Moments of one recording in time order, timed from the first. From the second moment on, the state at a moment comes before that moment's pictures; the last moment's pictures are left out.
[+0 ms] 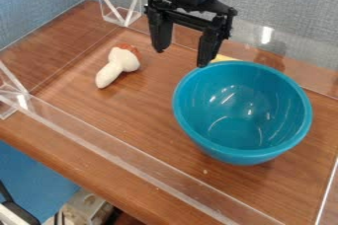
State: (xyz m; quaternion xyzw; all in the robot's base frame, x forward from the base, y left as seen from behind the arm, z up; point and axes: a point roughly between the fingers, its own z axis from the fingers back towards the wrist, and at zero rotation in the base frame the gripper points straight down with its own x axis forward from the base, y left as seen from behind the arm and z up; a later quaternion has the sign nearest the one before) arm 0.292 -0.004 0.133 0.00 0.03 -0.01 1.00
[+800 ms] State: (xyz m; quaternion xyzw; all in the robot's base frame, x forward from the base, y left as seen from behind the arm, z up) arm 0.308 0.111 0.093 -0.01 0.06 0.01 1.00
